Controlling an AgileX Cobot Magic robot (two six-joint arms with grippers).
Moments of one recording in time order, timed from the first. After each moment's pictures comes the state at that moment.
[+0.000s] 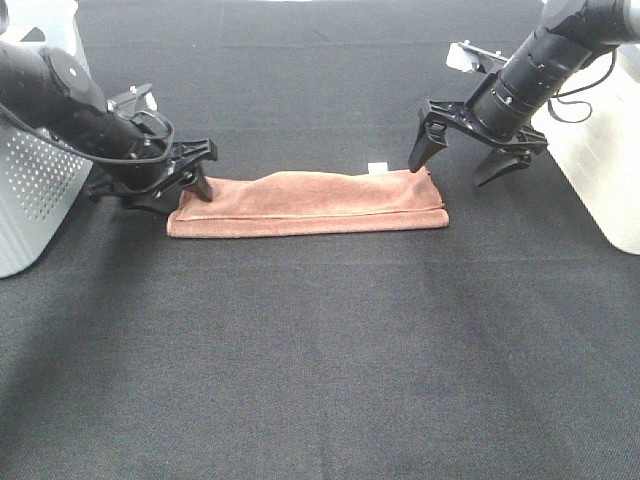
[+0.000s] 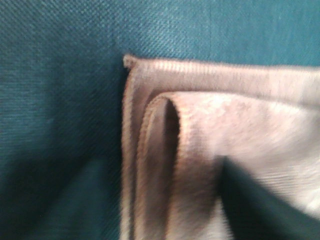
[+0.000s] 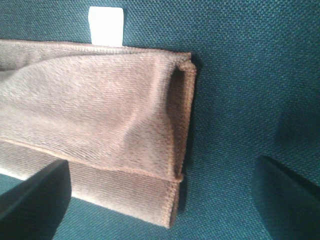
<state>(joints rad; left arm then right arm) -0.17 2.30 -1.54 -0.59 0.47 0.09 0.09 2.31 -1.84 0.40 0.92 -0.21</state>
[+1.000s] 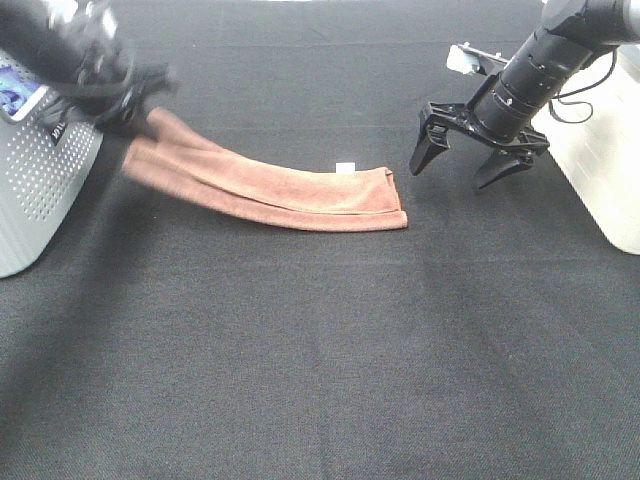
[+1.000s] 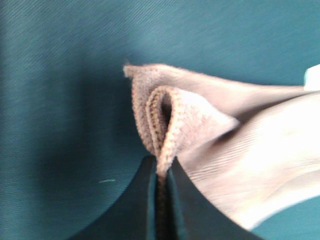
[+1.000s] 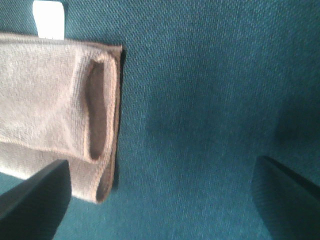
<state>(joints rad) -0.12 2.15 -1.68 -0.41 0.71 -0.01 0.09 2.31 -1.84 0.39 0.93 -0.21</state>
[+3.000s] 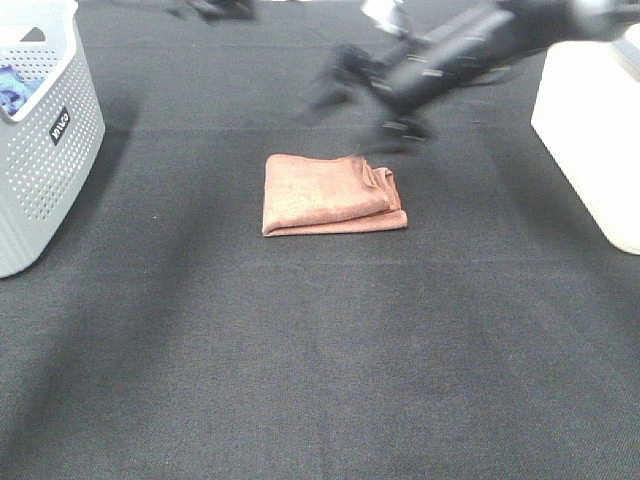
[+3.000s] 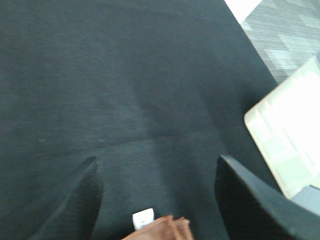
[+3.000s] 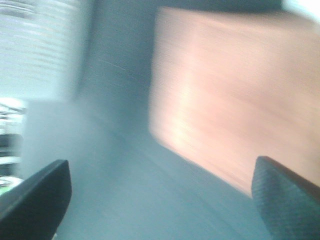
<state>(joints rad) -0.30 2.28 -2.11 -0.58 0.51 0.09 0.23 2.31 -1.84 1.01 0.99 -0.54</state>
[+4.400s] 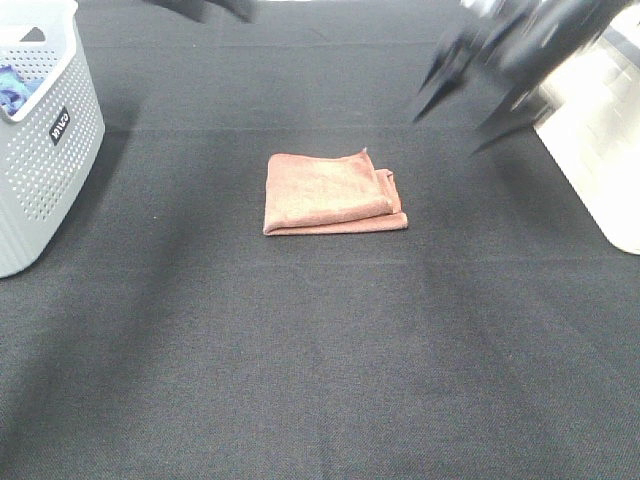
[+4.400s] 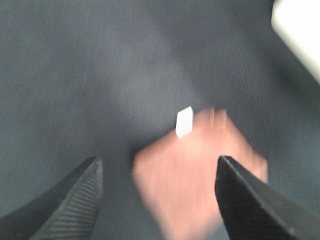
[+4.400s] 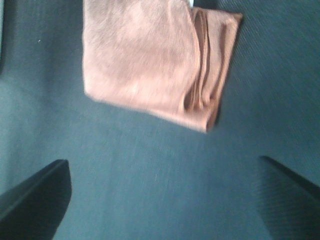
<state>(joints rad) -0.28 2.13 -2.11 -0.32 0.96 0.19 0.04 2.13 -1.84 0.58 1.20 -0.30</state>
